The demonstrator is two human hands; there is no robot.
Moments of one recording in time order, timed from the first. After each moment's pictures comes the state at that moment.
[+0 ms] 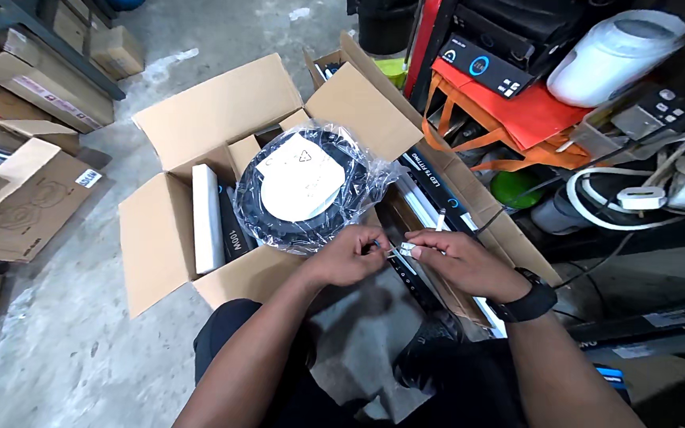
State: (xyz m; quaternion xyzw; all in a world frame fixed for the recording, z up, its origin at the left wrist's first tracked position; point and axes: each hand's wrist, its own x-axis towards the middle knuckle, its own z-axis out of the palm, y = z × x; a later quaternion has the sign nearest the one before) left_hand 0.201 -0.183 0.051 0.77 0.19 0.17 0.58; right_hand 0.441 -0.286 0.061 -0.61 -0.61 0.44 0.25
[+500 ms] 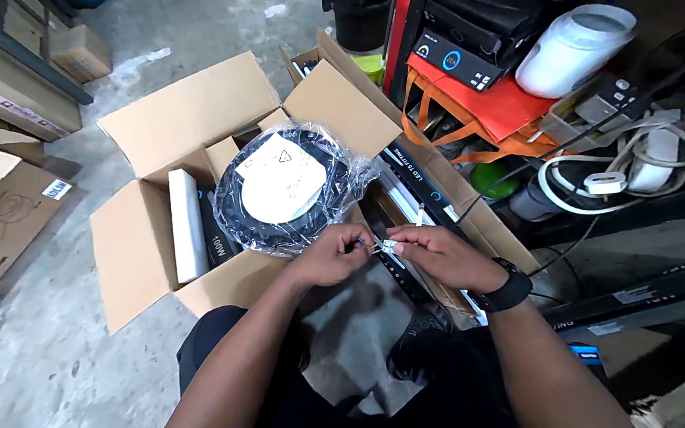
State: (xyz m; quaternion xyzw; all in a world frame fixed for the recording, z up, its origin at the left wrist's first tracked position) left_hand 0.202 -0.184 0.047 0.76 0.20 0.18 0.59; right_hand 0.440 -0.288 0.064 -0.58 -0.62 0.45 0.26
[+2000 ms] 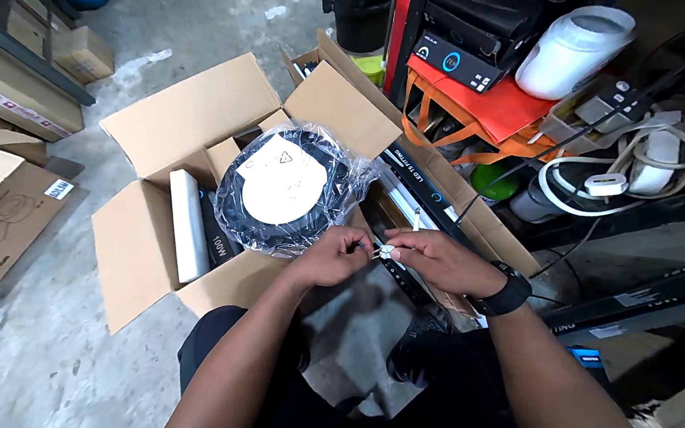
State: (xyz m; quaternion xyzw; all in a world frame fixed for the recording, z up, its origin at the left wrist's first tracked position) left_hand 0.202 -0.181 0.045 0.77 0.22 0.12 0.59; right_hand 0.436 -0.288 0.062 -0.57 -0.65 0.44 0.25
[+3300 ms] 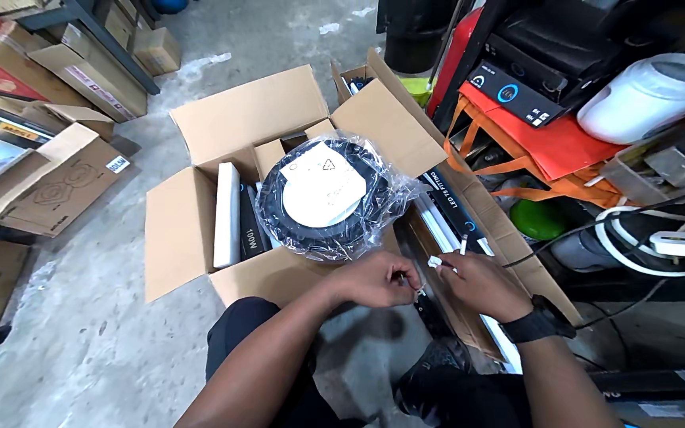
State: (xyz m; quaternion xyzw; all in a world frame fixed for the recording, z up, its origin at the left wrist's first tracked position) left_hand 0.207 -0.191 0.046 0.78 0.16 0.07 0.60; right_hand 0.452 -0.276 0.030 -0.70 -0.66 0.26 0.03
